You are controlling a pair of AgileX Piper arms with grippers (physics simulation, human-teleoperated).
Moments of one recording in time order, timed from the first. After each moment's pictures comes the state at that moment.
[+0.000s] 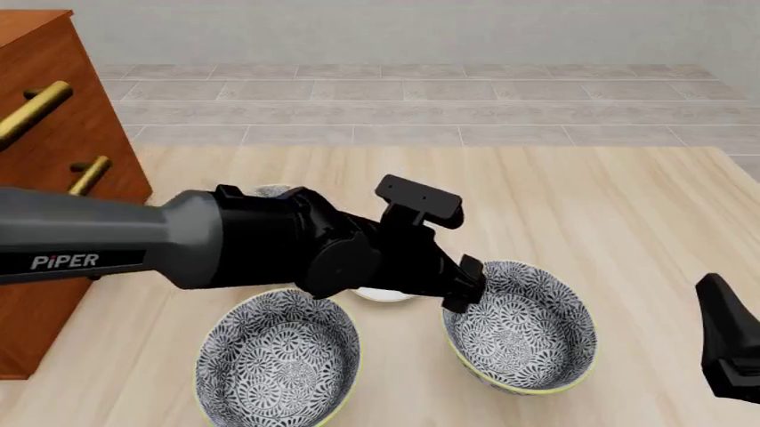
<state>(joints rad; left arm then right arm) -0.93 1.76 -1.10 0.17 -0.28 -0.04 0.01 0.00 0.00 0.02</state>
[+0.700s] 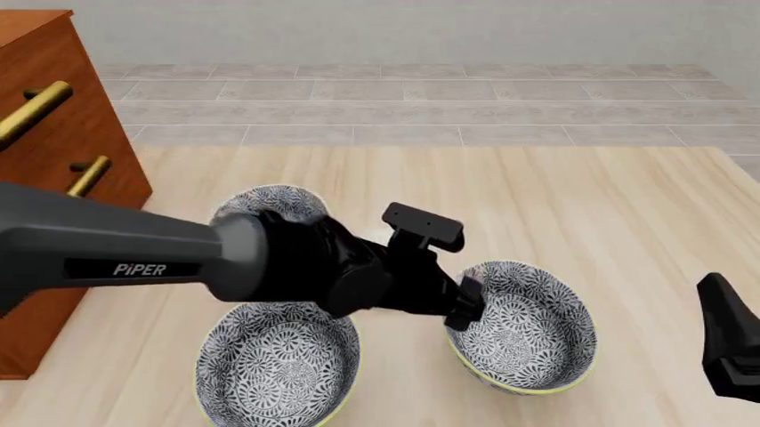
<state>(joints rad) -0.93 1.87 -1.09 0.11 -0.32 -0.04 0.01 0.00 0.00 0.03</state>
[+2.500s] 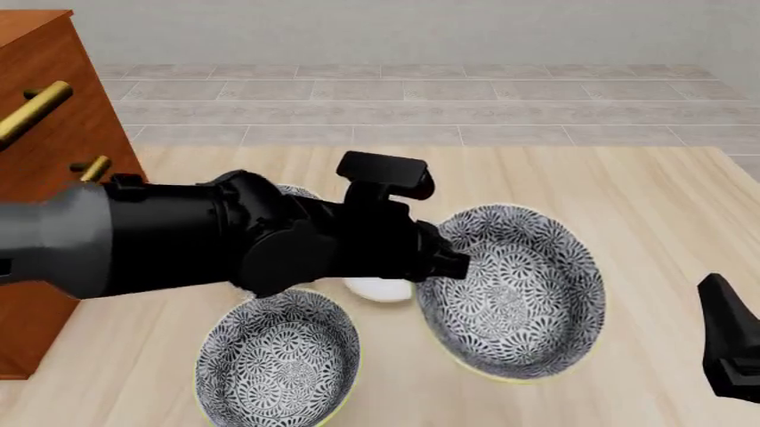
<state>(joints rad) -0.92 1.59 -1.01 0.15 -0.40 -0.05 0.01 0.00 0.01 0.01</state>
